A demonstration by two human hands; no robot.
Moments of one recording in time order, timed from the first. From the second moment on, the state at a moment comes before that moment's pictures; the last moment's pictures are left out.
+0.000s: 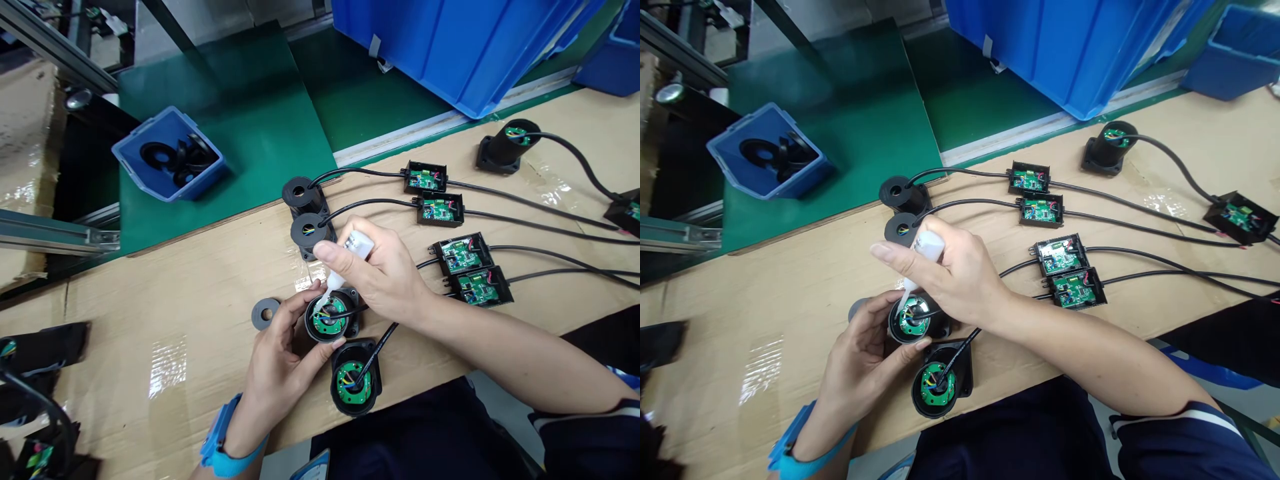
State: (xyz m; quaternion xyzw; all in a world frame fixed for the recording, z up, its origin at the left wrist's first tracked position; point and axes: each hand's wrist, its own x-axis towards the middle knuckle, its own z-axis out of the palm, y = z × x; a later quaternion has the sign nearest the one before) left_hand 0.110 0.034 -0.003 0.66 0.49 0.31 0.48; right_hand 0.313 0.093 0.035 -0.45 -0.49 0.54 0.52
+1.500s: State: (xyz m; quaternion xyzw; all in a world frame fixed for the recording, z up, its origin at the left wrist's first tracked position) left_hand 0.038 -0.009 0.009 0.79 0.50 0.28 0.19; right_hand 0.341 0.177 0.069 -0.44 -0.73 0.25 0.47
